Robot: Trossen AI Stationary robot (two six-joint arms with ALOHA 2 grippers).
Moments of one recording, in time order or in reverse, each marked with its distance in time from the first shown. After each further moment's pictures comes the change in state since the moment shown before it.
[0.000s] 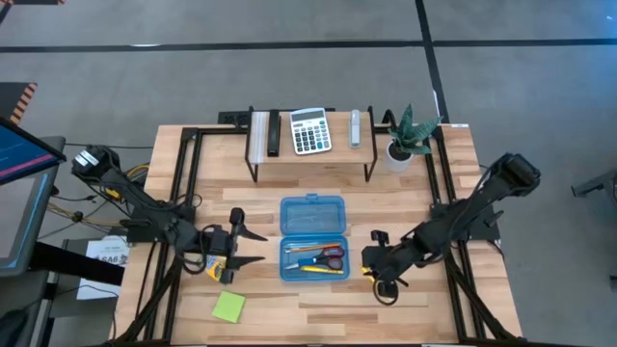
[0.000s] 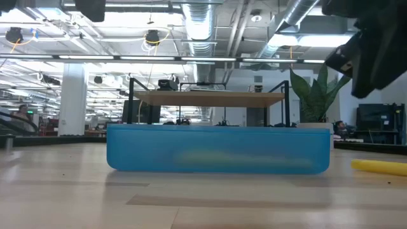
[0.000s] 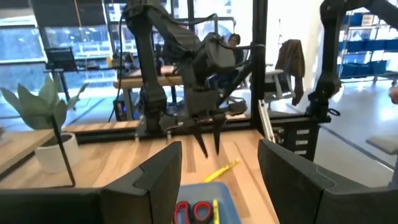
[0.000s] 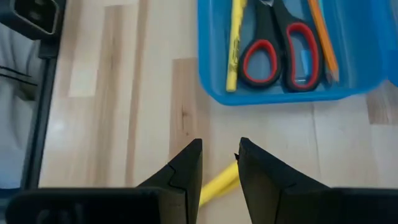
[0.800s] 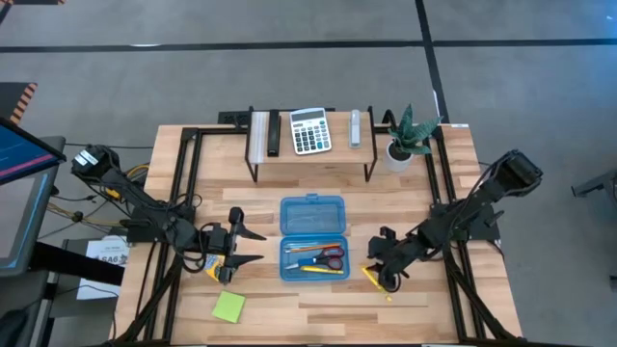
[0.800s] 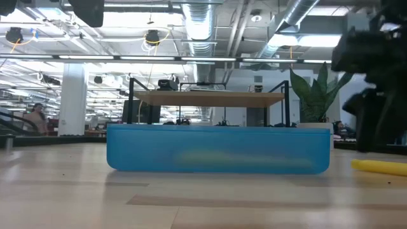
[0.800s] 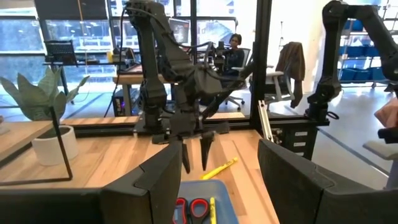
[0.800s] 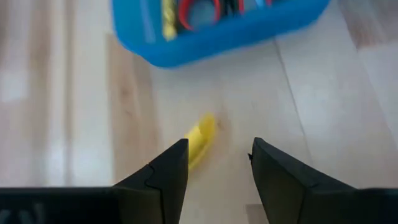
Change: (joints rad) left arm 0.000 -0.006 -0.018 0.012 0.000 -0.043; right arm -0.016 -0.012 -0.294 0.305 0.042 0.174
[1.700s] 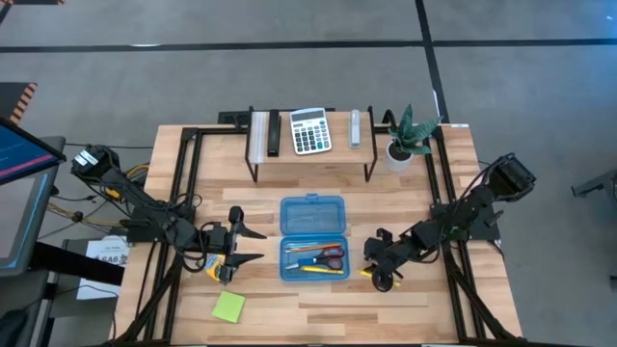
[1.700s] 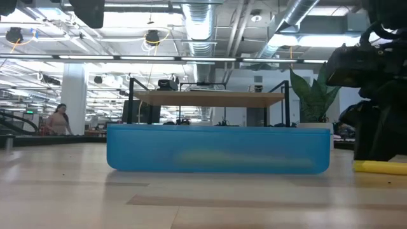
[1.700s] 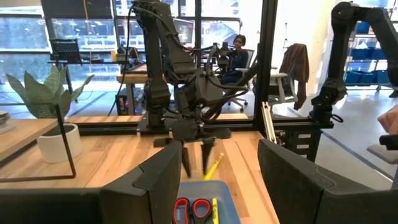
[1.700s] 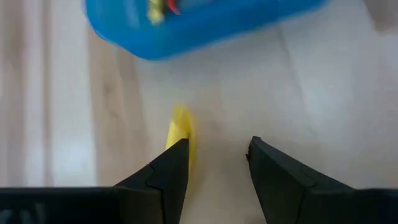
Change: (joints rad) left arm 0.003 0.000 0.000 0.001 -0.014 -0.011; right arm -0.041 0.058 0.005 -0.013 -0.035 -0.022
